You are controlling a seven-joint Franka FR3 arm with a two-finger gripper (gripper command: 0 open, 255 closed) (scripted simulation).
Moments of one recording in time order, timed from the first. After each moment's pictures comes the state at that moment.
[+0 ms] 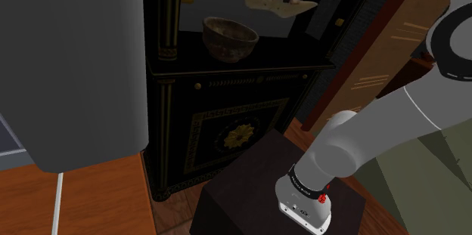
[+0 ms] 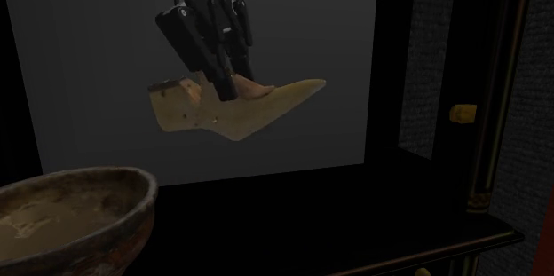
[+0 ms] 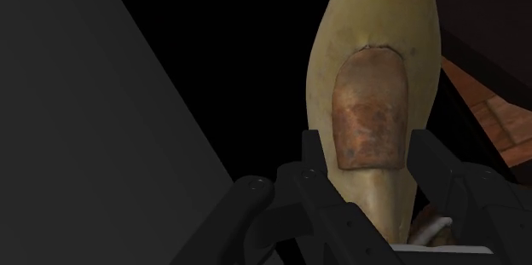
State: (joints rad) arm 0.07 -0.37 -0.11 -1.65 -0.41 1.35 -0.77
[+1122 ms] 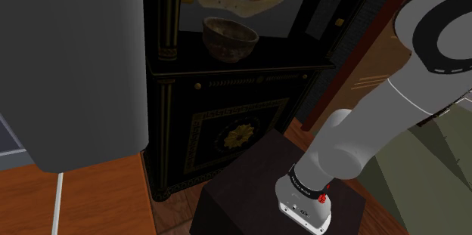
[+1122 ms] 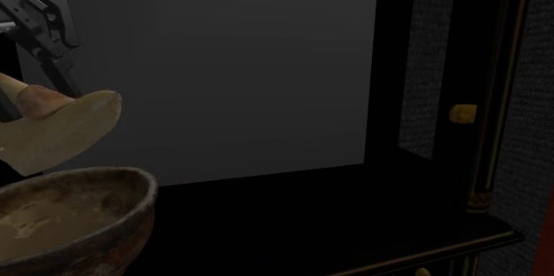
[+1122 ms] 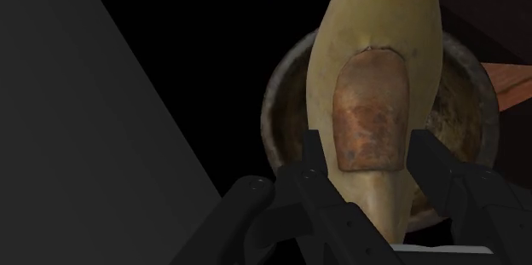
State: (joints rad) arm 0.18 -0.20 0.14 -1.49 -0.34 1.22 -0.43
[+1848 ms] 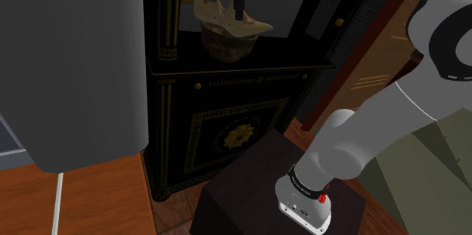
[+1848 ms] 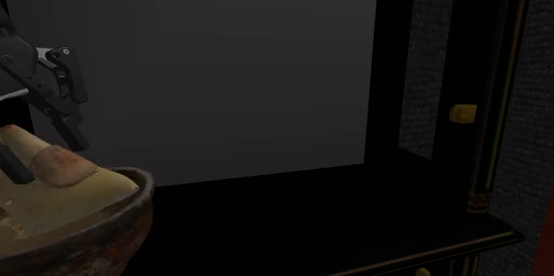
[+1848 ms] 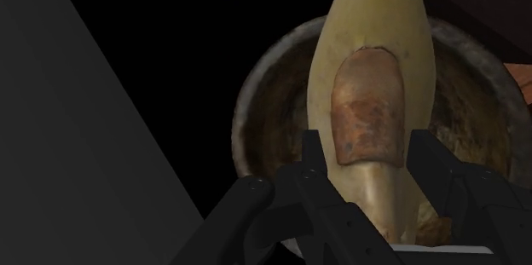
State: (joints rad) arm 0.18 -0.28 0.13 -1.72 -0.32 1.37 -0.38
